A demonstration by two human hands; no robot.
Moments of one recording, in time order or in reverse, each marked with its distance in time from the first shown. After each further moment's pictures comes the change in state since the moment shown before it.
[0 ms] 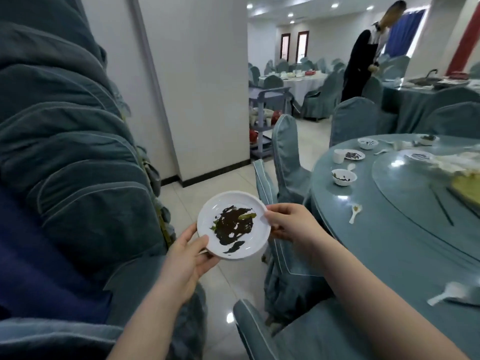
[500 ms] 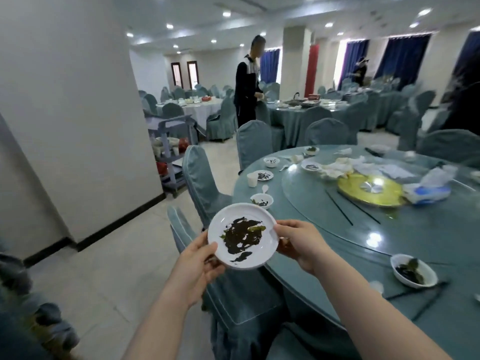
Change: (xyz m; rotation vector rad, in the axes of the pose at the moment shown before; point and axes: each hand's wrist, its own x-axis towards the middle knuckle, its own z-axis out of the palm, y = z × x) left_hand 0.158 0.007 0.179 0.126 -0.521 -0.185; right_hand 0.048 -0.039 -0.137 0.218 0.601 0.088
